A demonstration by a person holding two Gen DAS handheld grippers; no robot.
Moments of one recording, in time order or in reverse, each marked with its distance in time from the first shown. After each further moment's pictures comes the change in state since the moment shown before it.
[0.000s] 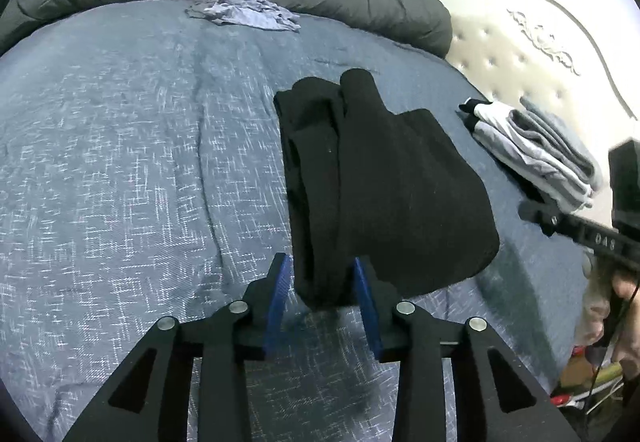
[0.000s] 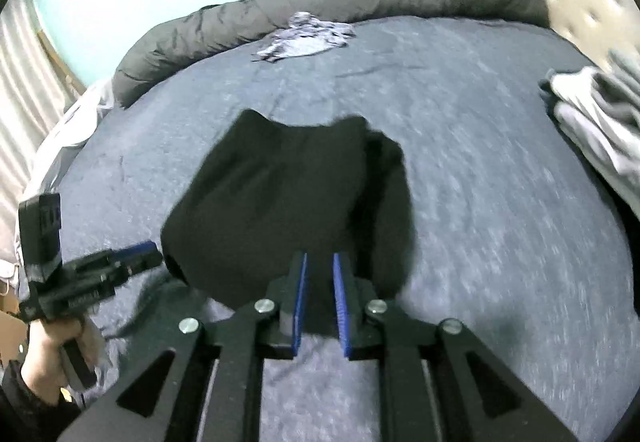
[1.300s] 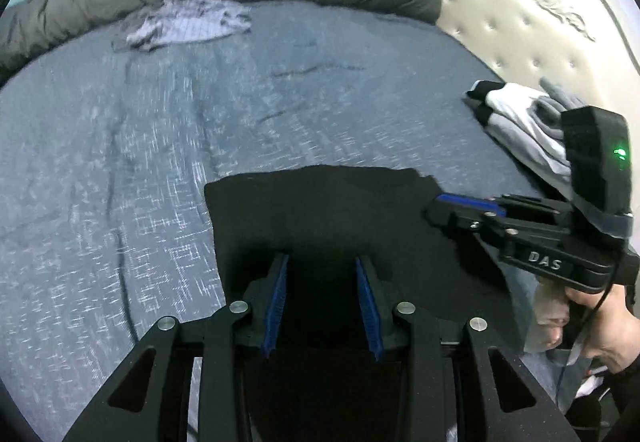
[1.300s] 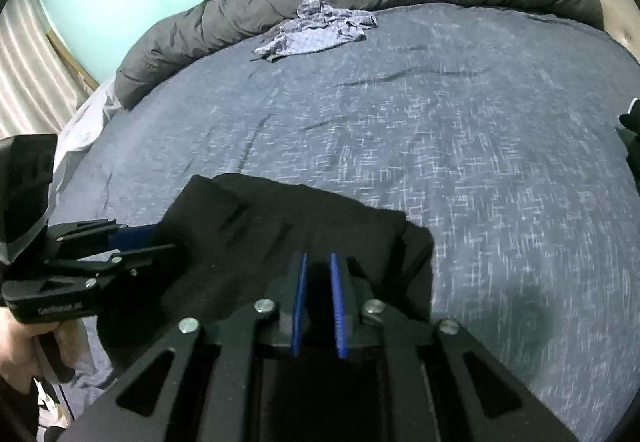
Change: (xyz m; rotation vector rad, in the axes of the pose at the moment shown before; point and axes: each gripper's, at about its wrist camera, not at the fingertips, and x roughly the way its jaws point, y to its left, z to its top) left arm 0.104 -0.038 0.122 0.131 0.144 0.022; right arm 0.112 -0.053 0.080 -0.030 0.056 0.096
